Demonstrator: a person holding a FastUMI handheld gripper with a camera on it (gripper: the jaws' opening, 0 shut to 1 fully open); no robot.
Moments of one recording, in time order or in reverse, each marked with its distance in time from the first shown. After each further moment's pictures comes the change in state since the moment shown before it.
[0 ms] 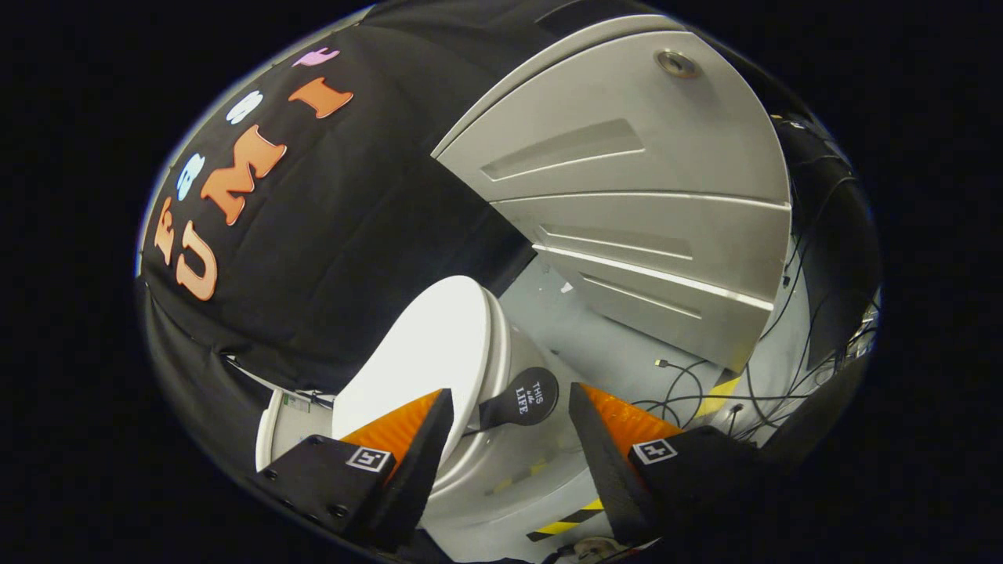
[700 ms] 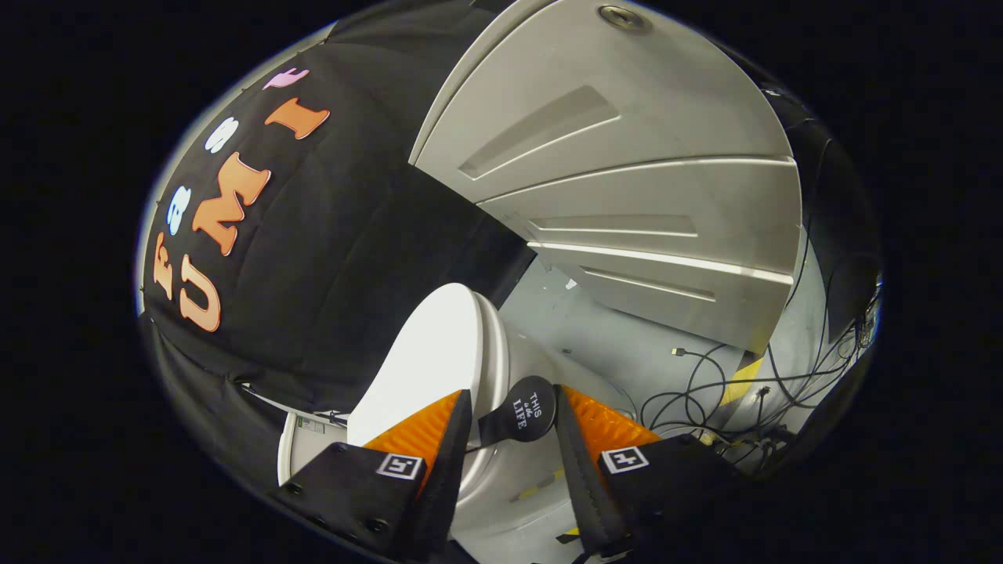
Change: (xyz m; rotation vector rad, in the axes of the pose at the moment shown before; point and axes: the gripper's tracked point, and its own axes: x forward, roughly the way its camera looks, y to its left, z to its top) arm 0.018 -0.016 0.002 0.091 0.003 -0.018
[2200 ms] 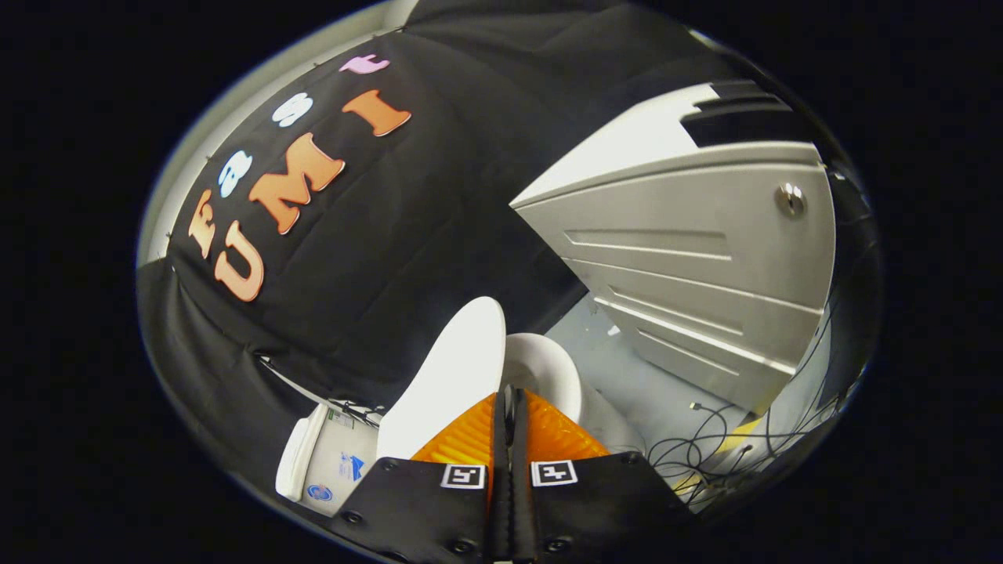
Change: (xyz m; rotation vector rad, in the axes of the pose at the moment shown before) arm -0.042 0.103 0.065 -0.240 -0.271 0.168
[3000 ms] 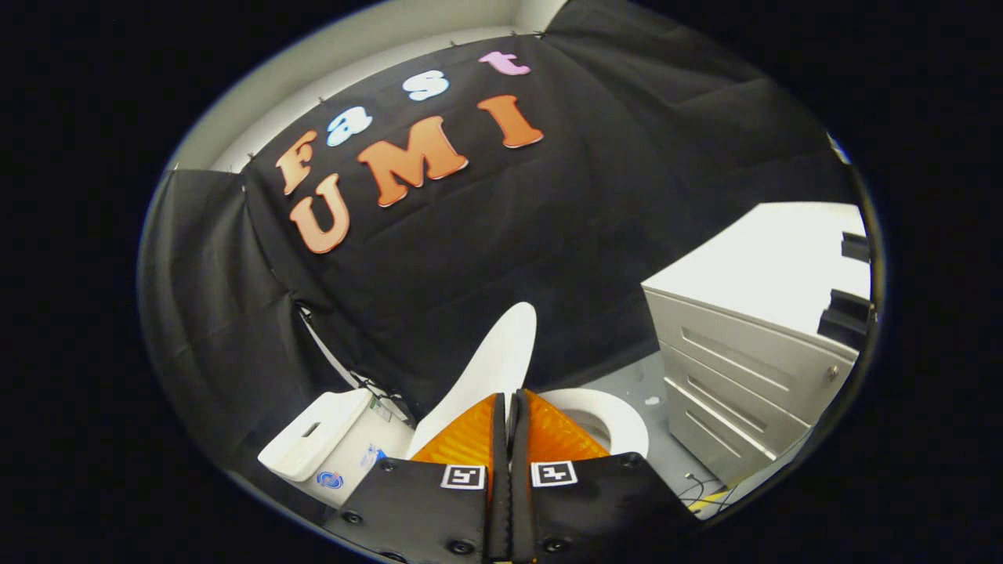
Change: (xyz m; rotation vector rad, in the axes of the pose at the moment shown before) arm -0.041 0.176 0.035 -0.355 -0.093 0.223
